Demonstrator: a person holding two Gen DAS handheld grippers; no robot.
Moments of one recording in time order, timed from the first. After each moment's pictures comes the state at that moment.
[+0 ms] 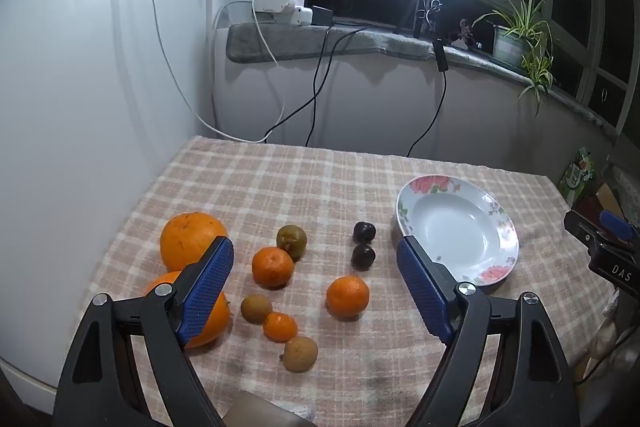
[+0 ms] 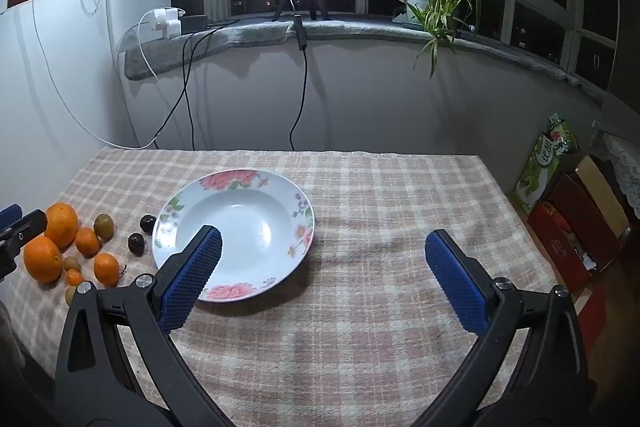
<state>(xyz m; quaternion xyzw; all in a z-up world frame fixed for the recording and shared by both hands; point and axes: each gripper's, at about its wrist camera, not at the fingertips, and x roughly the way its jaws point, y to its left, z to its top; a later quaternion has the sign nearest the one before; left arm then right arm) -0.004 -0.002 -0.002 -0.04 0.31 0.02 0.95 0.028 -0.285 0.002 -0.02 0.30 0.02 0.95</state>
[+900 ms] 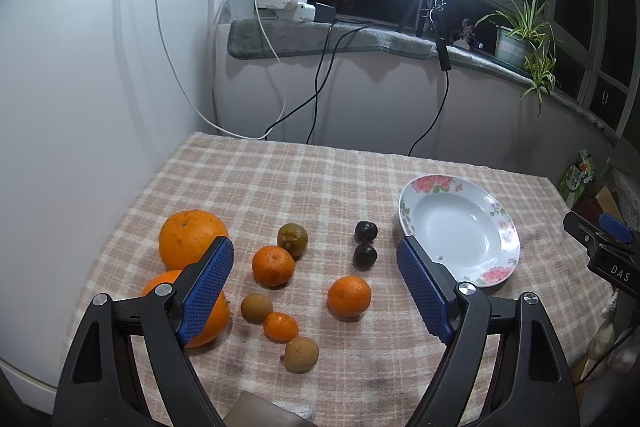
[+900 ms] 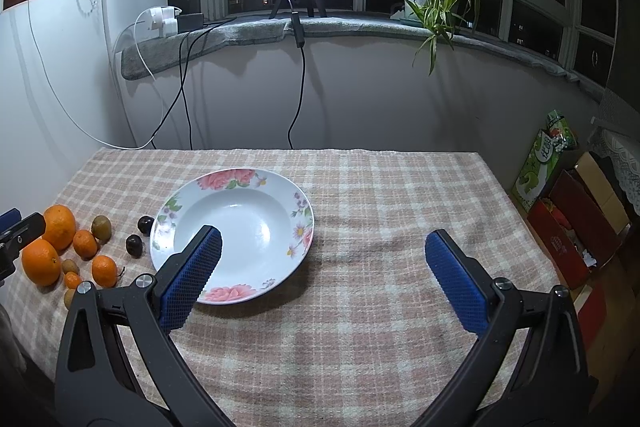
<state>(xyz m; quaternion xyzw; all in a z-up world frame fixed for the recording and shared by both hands) 0.003 0.002 -0.008 -0.05 0.32 0.01 0.95 0.030 -0.286 -0.001 -0.02 0.30 0.02 0.95</state>
